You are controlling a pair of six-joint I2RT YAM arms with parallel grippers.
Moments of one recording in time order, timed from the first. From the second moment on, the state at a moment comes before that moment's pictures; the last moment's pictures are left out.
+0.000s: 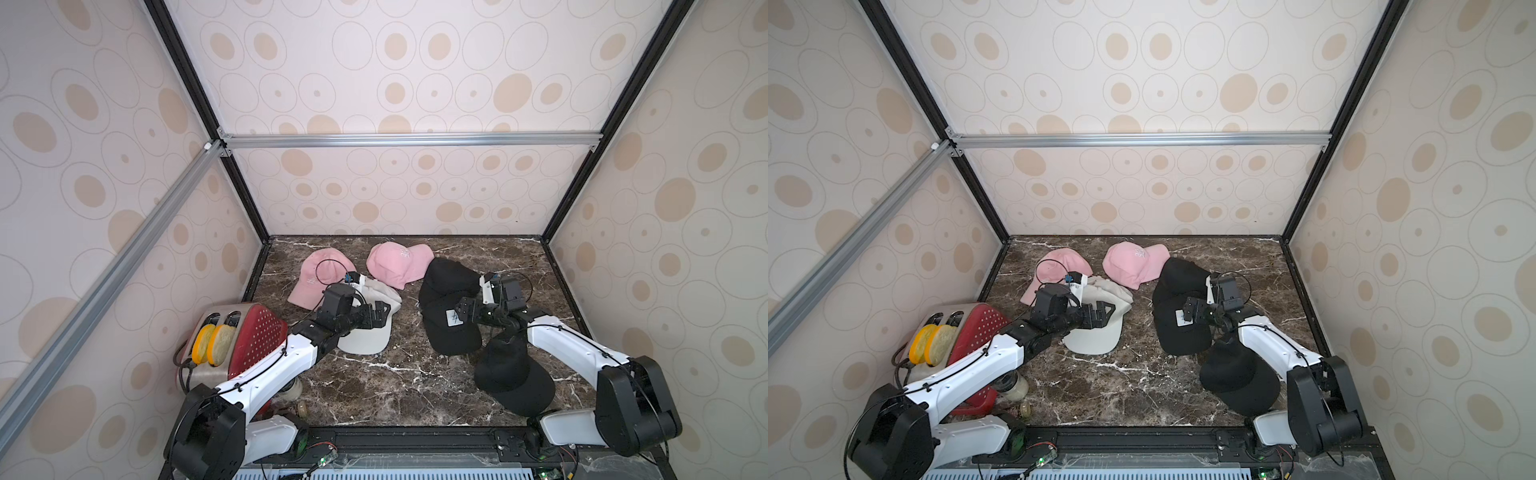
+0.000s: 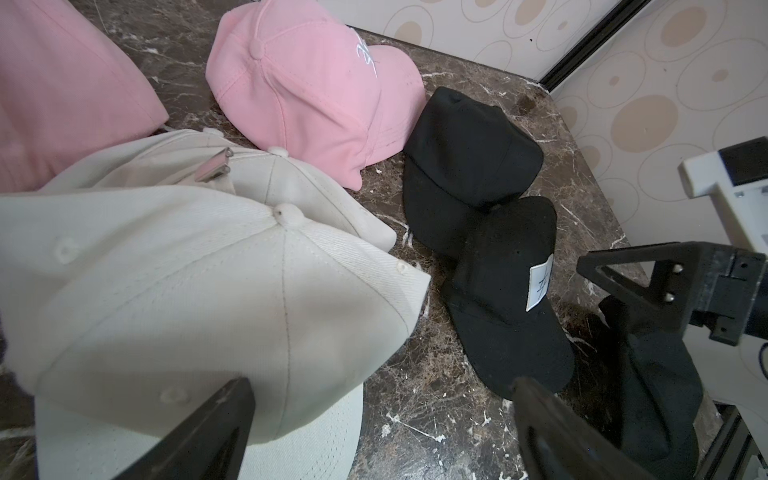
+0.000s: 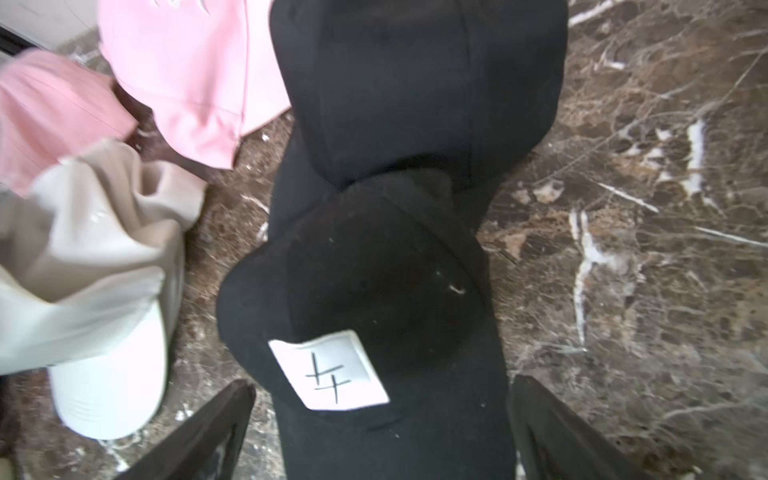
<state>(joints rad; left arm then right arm) -0.50 1.21 0.74 -0.13 0.13 -0.45 0.39 1.37 0.78 -0.27 -0.14 0.38</state>
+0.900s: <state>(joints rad) -0.62 1.21 0.80 -0.13 0.13 -0.42 0.52 1.46 0.72 -0.18 -0.39 0.35</state>
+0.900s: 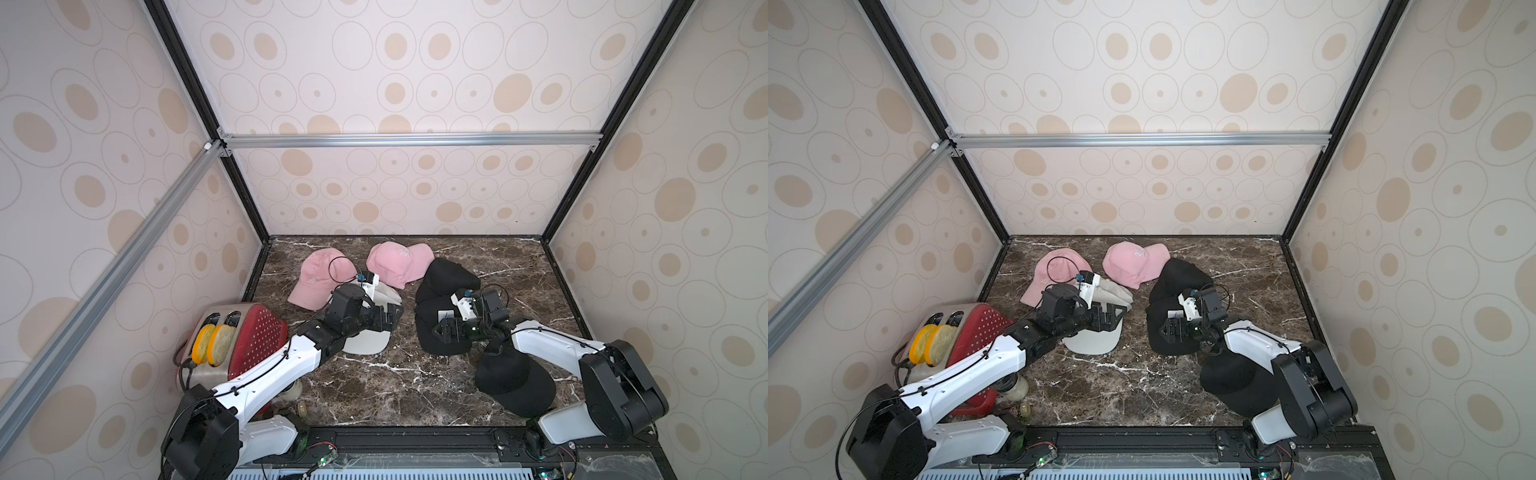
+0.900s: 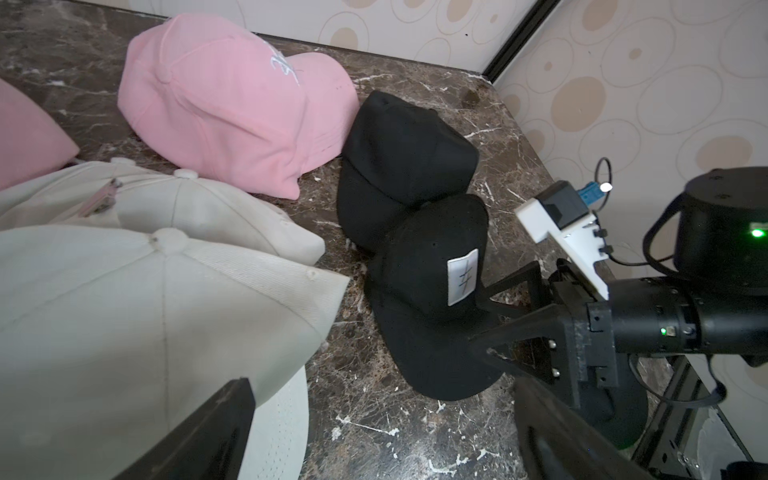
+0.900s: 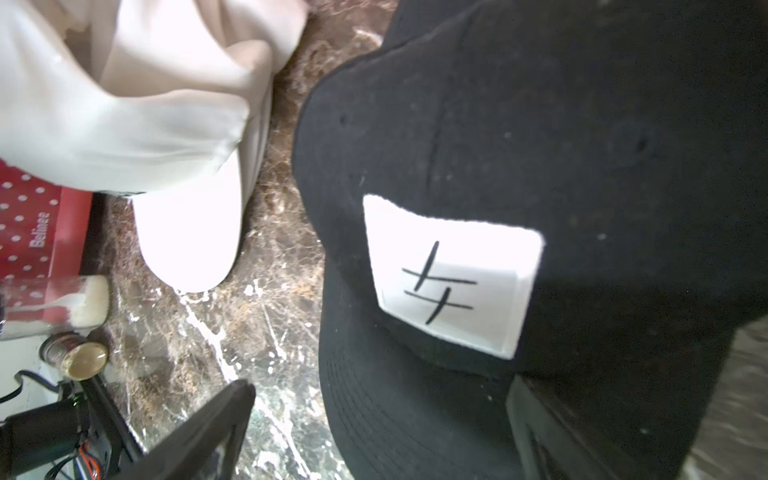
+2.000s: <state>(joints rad) -0.70 1.36 0.90 -0.12 0.14 -0.41 0.53 1.46 0.75 -0.35 -0.20 0.29</state>
